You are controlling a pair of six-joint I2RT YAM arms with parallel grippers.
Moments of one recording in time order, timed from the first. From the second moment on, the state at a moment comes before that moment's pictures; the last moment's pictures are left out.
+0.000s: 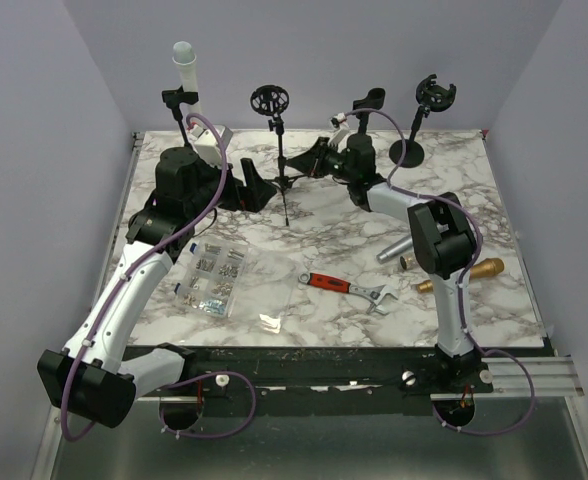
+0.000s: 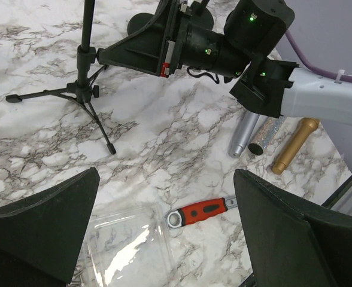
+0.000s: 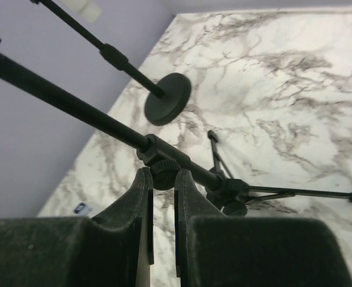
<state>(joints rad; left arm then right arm) -0.32 1.14 1.18 -0.34 0.36 -0.33 0.42 2.25 1.57 0.61 -0.56 0.68</state>
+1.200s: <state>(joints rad) -0.32 1.16 1.18 -0.33 0.37 -0.33 0.45 2.18 1.43 0.65 -0.44 1.07</state>
